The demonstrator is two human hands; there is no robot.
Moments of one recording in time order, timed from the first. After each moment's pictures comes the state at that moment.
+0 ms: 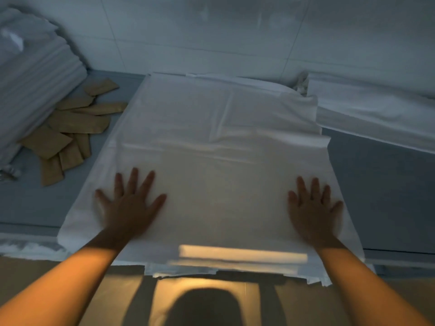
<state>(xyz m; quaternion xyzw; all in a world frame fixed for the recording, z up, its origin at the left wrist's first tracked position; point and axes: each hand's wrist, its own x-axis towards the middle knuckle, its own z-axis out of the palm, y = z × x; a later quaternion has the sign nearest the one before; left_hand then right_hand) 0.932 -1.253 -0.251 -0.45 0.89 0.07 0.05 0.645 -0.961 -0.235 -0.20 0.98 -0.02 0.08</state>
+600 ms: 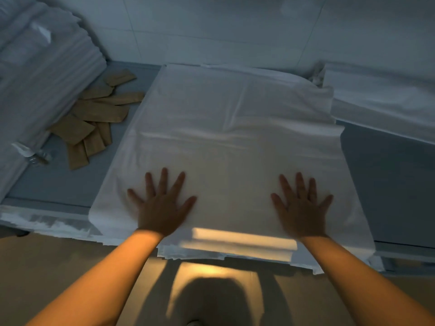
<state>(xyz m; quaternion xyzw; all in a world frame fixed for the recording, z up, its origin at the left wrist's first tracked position) 0.932 -1.199 -0.253 -0.43 0.90 0.08 0.03 0.686 -0.970 -0.242 -0.31 0.95 0.02 0.06</state>
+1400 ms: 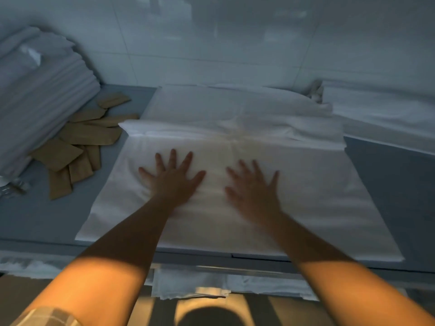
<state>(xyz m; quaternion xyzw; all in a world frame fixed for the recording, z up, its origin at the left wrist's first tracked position) 0.826 -1.296 -0.257 -0.45 0.89 0.08 0.02 0.699 -1.110 -0.241 -0.47 0.88 -0.03 0.02</state>
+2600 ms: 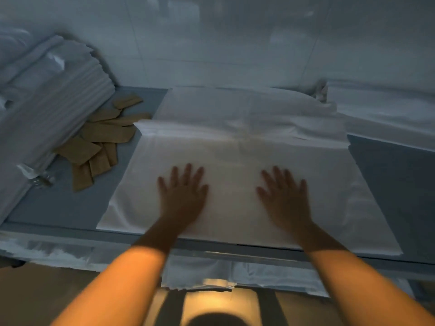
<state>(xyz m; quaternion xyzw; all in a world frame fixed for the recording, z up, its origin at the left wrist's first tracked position) 0.868 -1.237 -0.251 -0.40 0.92 0.04 0.01 0.681 -1.054 -0.247 -0.39 0.92 0.01 0.01</state>
